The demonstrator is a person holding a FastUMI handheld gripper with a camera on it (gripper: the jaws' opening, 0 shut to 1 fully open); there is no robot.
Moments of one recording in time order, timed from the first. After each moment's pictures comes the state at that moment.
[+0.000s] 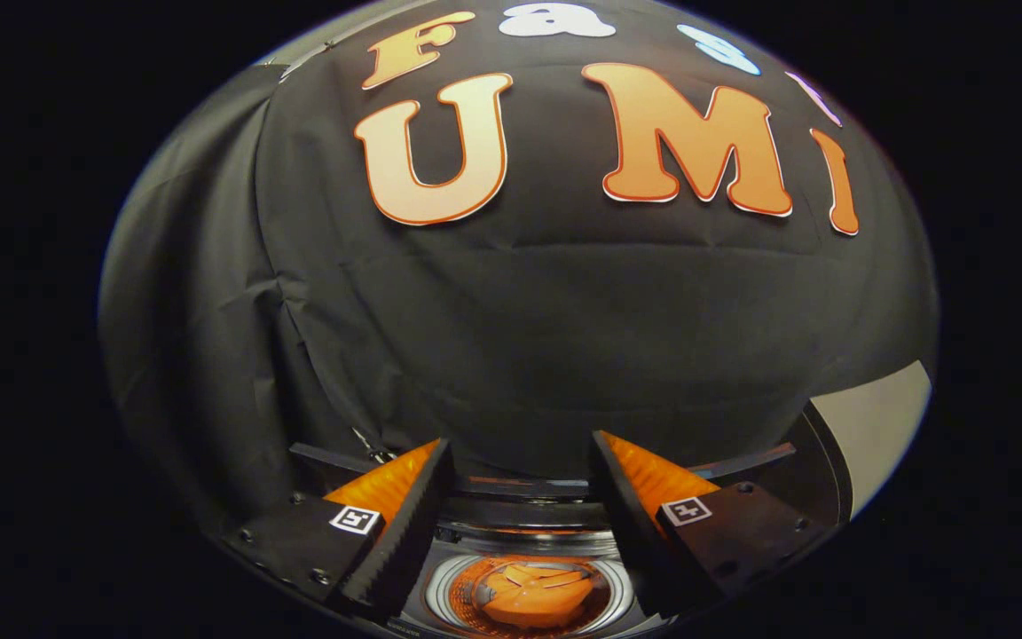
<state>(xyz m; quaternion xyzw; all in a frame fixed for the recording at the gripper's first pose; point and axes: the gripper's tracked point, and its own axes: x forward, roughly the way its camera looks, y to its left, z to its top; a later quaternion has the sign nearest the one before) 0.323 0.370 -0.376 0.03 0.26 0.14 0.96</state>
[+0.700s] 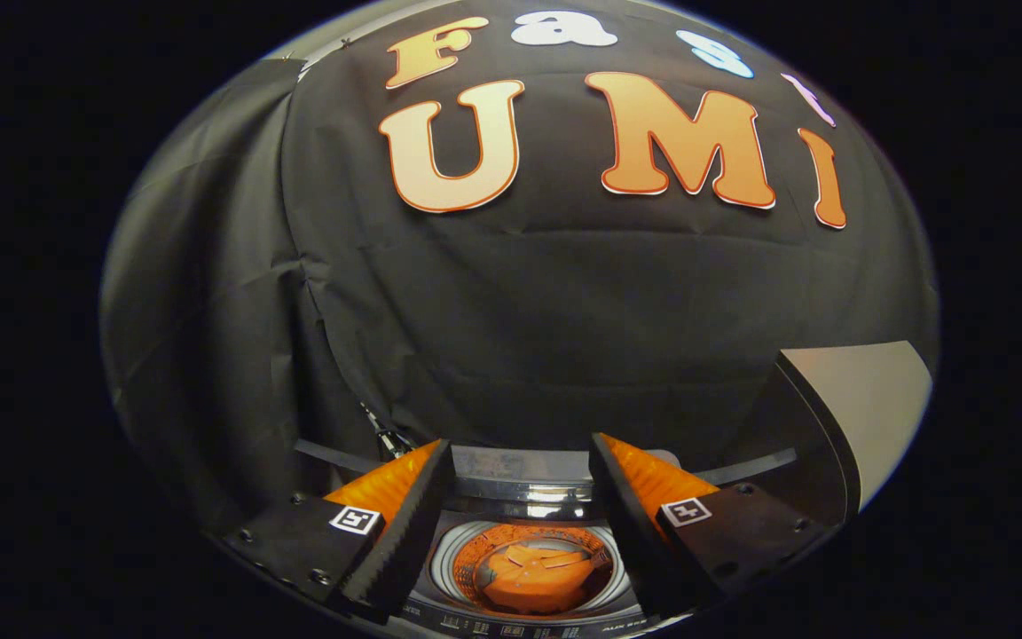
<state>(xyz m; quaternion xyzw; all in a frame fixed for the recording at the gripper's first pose) 0.256 0.363 -0.388 0.02 0.27 0.14 0.95</state>
